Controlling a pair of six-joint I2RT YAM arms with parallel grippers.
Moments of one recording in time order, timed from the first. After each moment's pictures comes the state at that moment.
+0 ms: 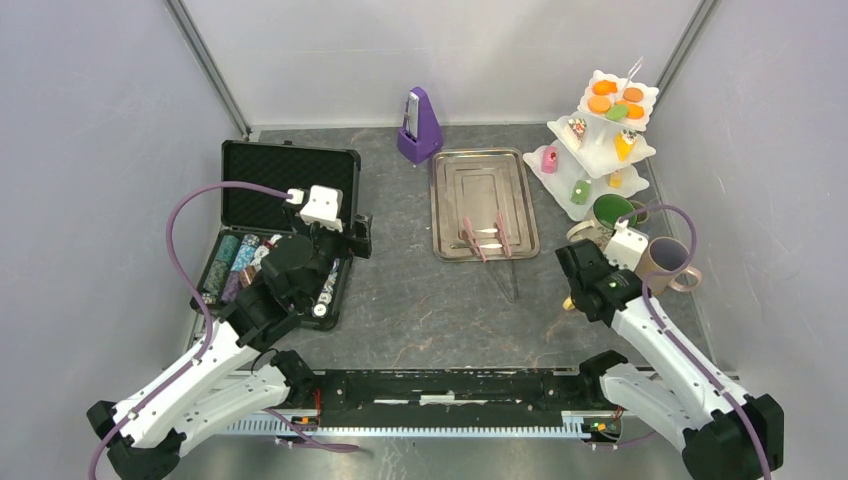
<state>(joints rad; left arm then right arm) -0.79 0.70 0.79 -0.19 -0.57 -0.01 0.43 0.88 0.62 -0.89 0.87 0.84</state>
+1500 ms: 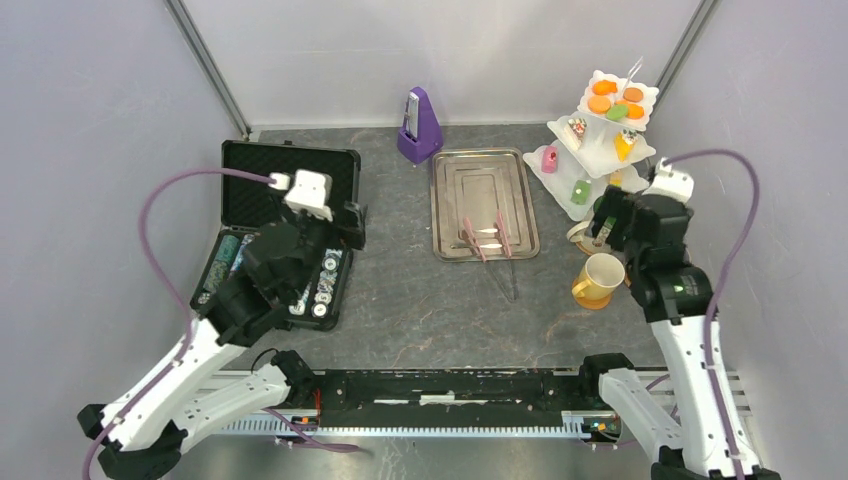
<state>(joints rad) -0.79 0.72 0.92 -0.30 -0.55 -0.02 0.10 0.77 0.95 -0.73 0.40 0.32</state>
